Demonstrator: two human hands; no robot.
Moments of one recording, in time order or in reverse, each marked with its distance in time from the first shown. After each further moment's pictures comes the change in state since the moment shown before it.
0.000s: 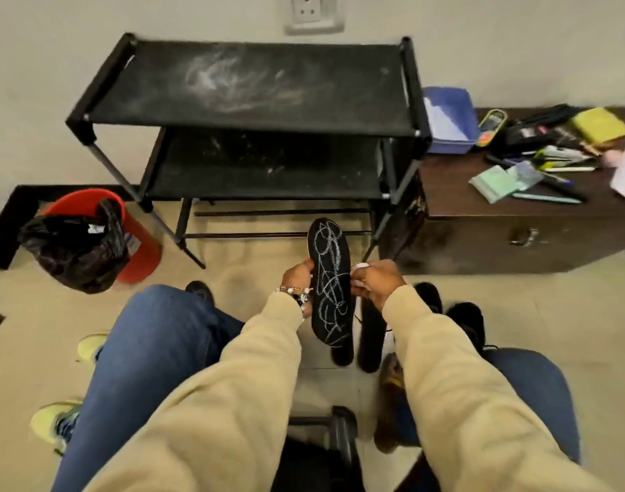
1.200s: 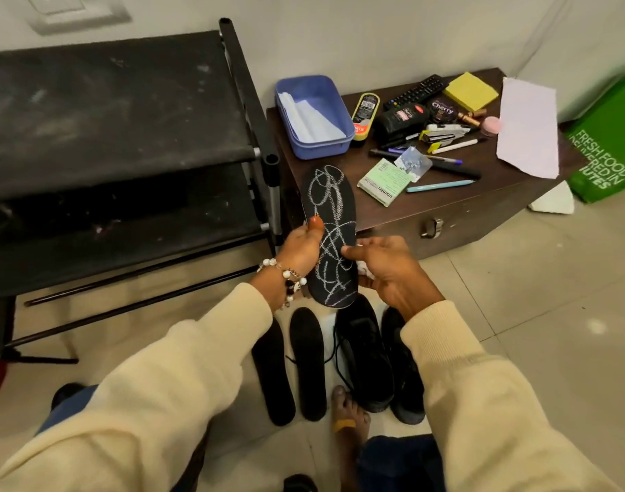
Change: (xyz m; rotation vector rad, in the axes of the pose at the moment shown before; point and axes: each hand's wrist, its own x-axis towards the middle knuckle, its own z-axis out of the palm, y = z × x) left_hand 0.052 0.046 0.224 0.639 -0.321 0.349; right_hand 0.051 -0.077 -0.161 0.230 0.266 -0.096
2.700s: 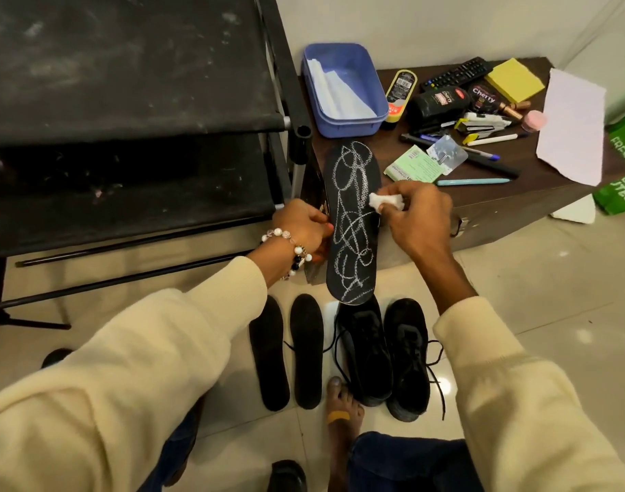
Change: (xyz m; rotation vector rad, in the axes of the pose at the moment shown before) left_hand 0.032 -0.010 -0.025 0.167 -0.001 0.051; right_hand 0.037 -0.029 -0.001 -0.870 0.299 -0.653
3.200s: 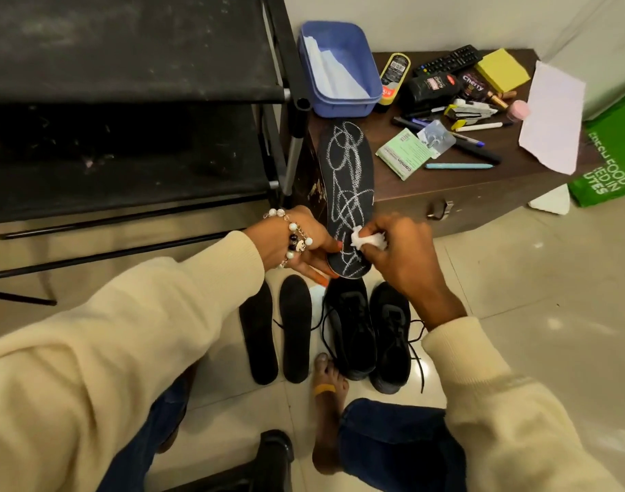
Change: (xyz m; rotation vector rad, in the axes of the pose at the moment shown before) left_hand -0.027 -0.003 0.004 -0.110 -0.433 -0.374; right_hand -0.072 0.007 -0.011 -0.163 -0.234 -0.139
